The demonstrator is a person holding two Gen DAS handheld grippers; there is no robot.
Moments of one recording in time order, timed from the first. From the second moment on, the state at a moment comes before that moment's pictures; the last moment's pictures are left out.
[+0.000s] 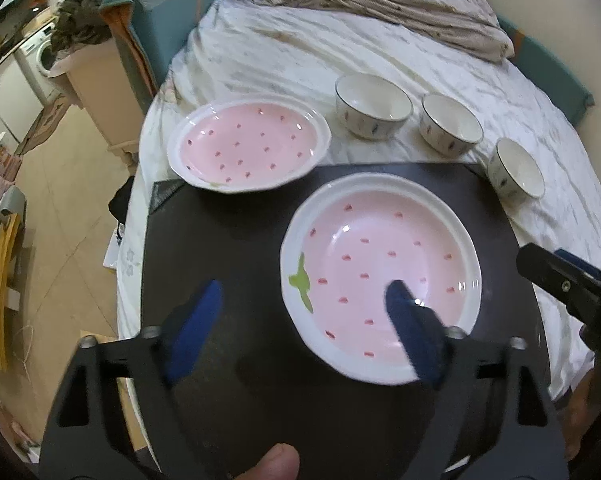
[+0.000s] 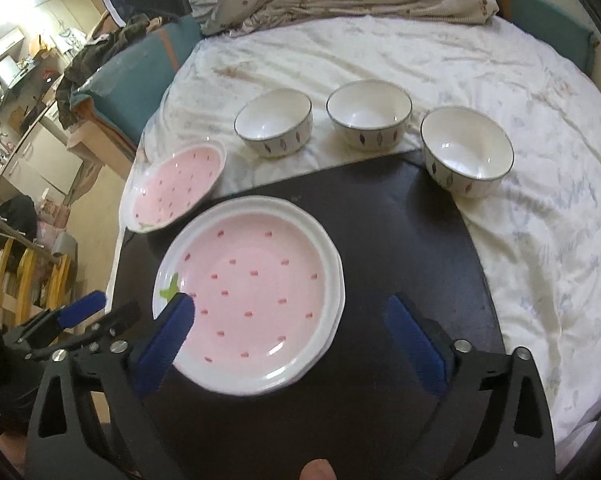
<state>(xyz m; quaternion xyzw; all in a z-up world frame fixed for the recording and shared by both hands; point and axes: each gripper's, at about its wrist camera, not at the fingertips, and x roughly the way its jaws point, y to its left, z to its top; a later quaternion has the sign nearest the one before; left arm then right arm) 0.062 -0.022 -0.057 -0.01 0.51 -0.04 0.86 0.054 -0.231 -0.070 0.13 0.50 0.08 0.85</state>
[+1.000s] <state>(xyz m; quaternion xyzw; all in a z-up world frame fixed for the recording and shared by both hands) 0.148 0.042 -0.022 0.00 0.47 0.02 0.88 0.094 -0.231 -0.056 0.16 0.47 0.07 0.87</state>
